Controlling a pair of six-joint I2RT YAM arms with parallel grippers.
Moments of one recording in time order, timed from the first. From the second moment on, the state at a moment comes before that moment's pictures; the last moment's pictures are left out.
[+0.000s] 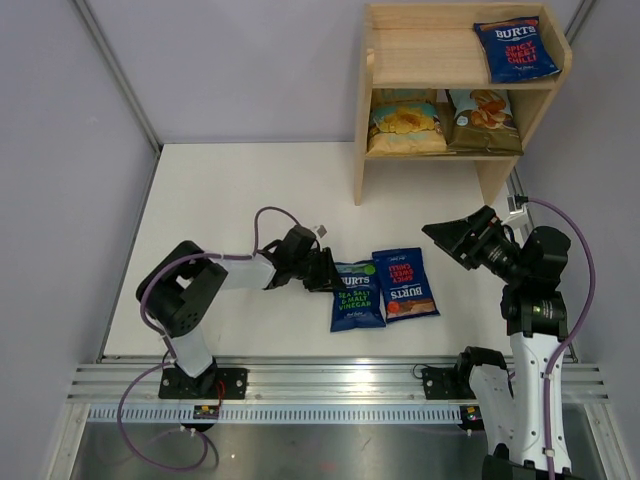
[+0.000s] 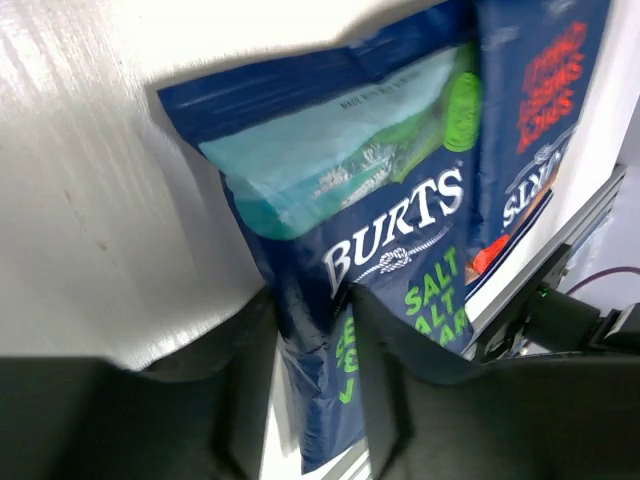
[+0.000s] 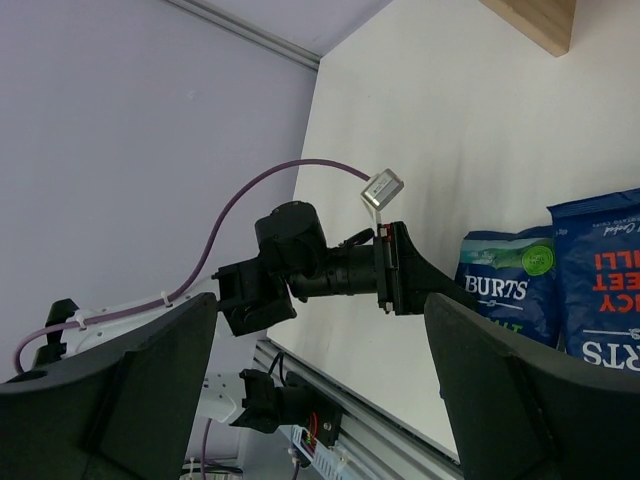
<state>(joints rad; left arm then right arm) -0.71 1.74 0.80 0.12 0.37 -0.85 -0.17 0.63 0.80 -0.38 -0.81 0.87</state>
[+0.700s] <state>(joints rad) -0.70 1.38 0.67 0.05 0.07 -0.97 -0.14 0.68 0.56 -0.17 -0.84 0.98</state>
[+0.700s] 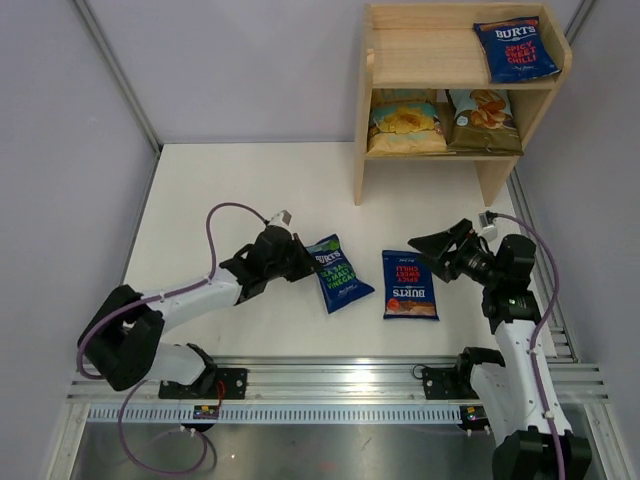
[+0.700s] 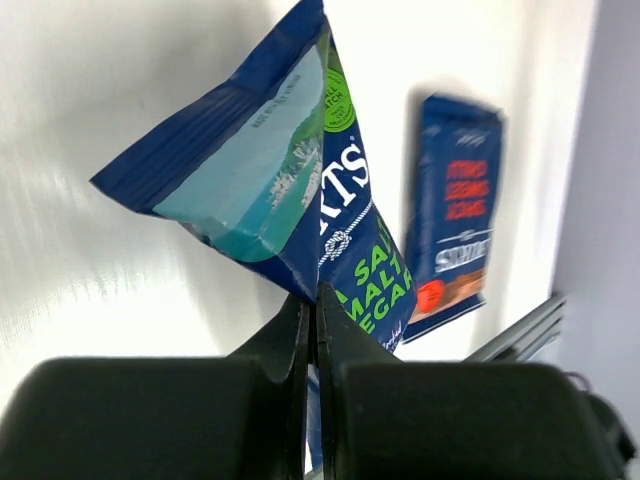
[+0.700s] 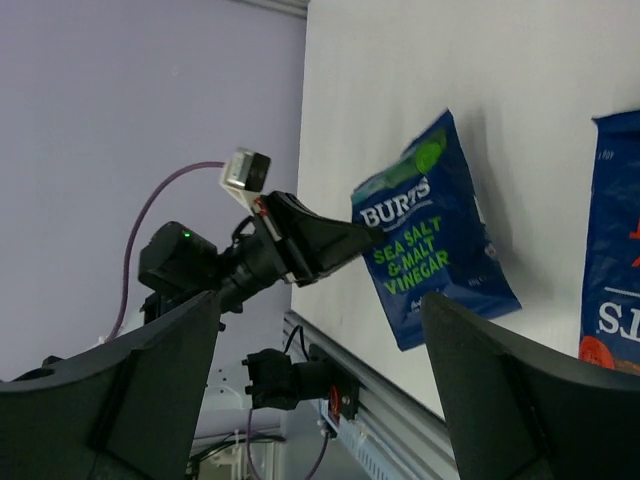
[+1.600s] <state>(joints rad) -0.70 0.89 0.73 0.04 -0.14 -1.21 0.67 0.98 0.44 0.67 -0.26 1.17</state>
